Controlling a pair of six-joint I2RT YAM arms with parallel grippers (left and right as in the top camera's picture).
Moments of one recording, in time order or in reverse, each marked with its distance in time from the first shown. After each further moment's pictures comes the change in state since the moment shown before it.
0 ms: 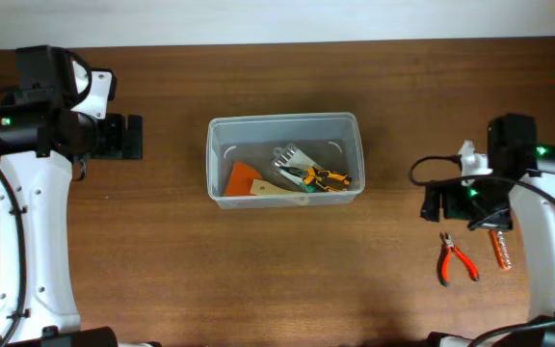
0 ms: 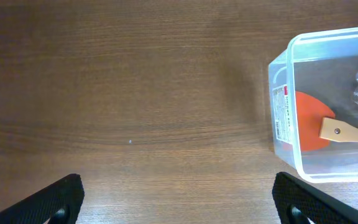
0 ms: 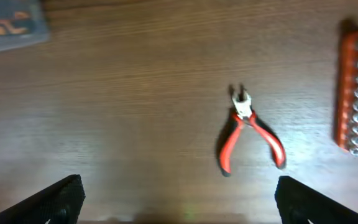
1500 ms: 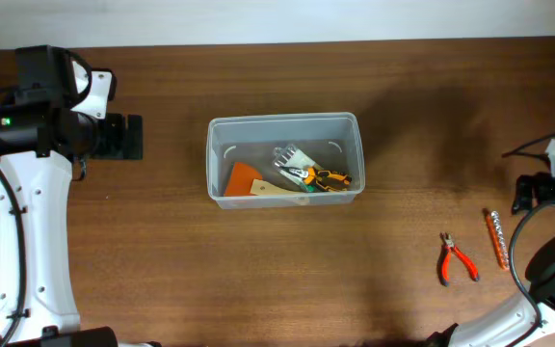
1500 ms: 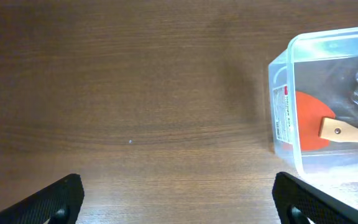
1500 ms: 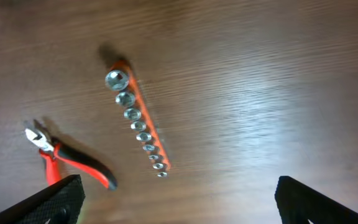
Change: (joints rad) left arm 0.000 0.000 0.000 0.000 0.000 0.000; right arm -0.443 0.510 0.403 -0.045 0.171 -0.399
